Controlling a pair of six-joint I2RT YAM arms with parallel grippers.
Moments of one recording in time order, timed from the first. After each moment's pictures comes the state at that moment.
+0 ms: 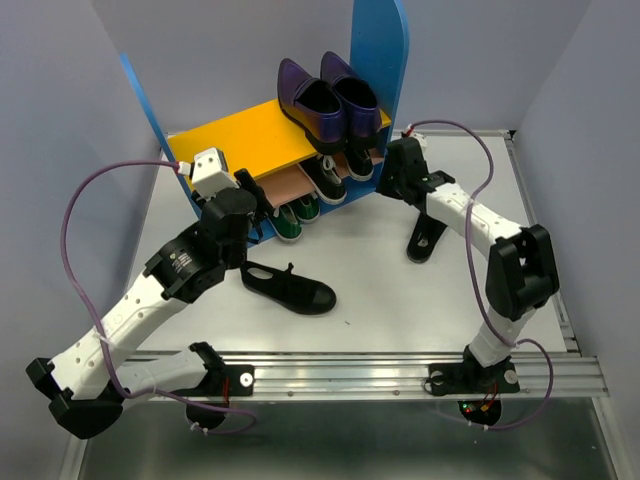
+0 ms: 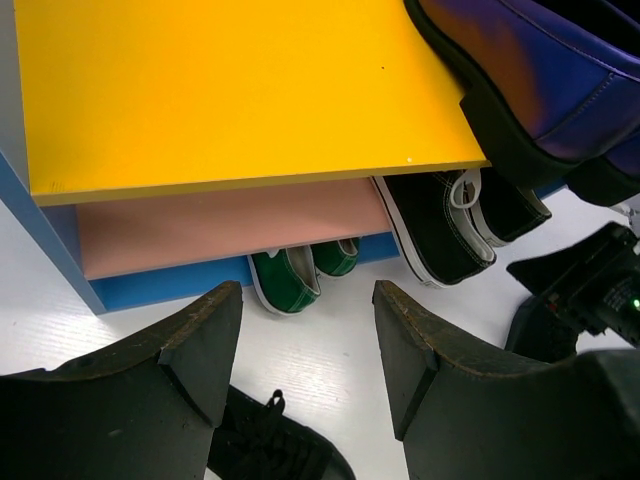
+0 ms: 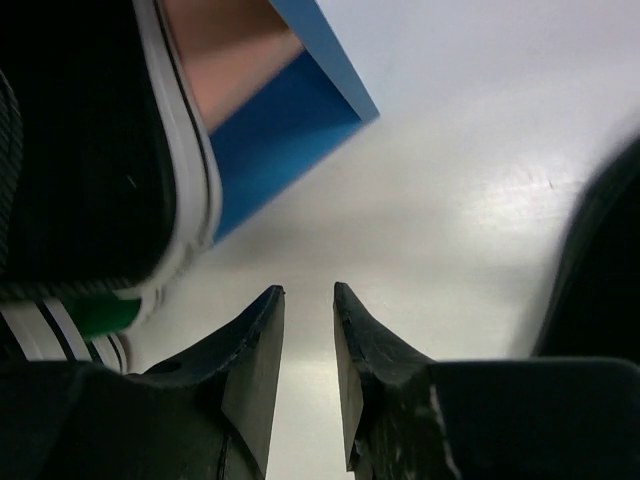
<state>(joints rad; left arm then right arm) -0.80 0.98 1.22 -0.61 -0.83 -0.68 0.43 1.79 1.45 -0.33 0.28 0.57</state>
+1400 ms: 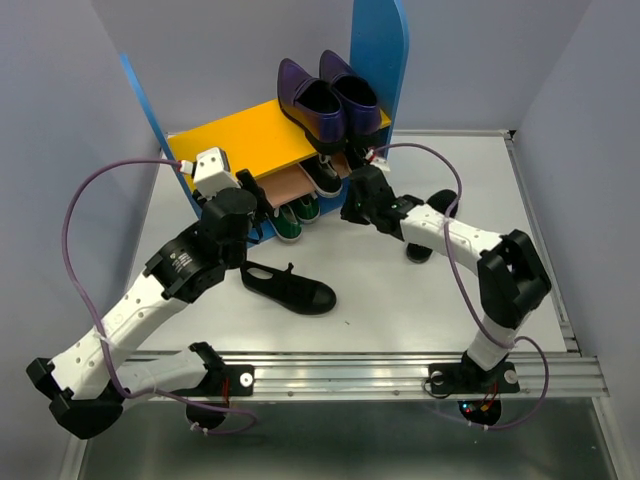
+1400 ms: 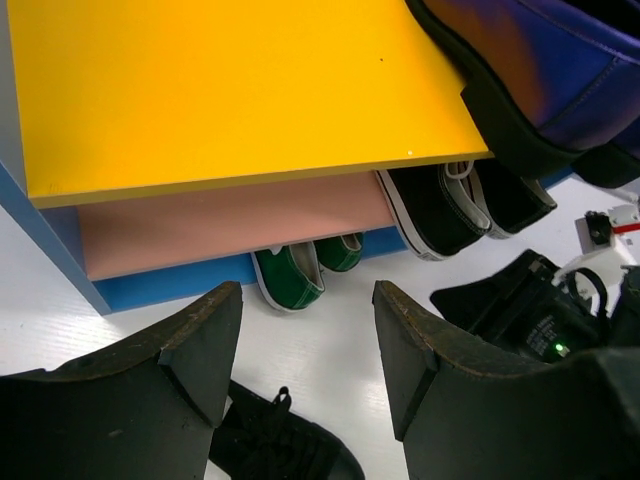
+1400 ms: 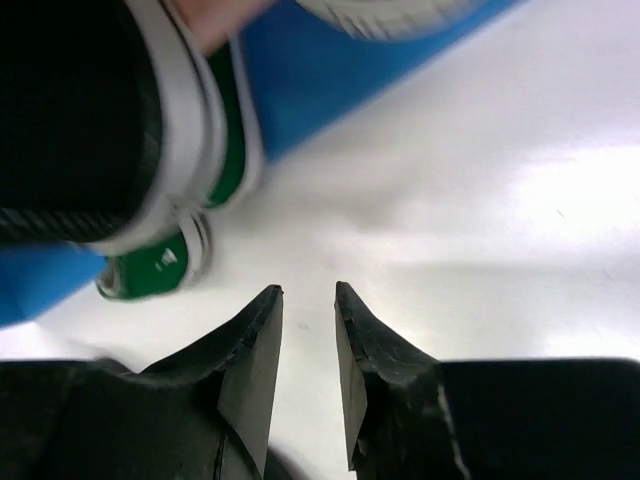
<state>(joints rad) -0.80 0.98 1.22 -0.61 -0.83 -0.66 0.66 1.78 1.34 -0.23 0.27 0.69</state>
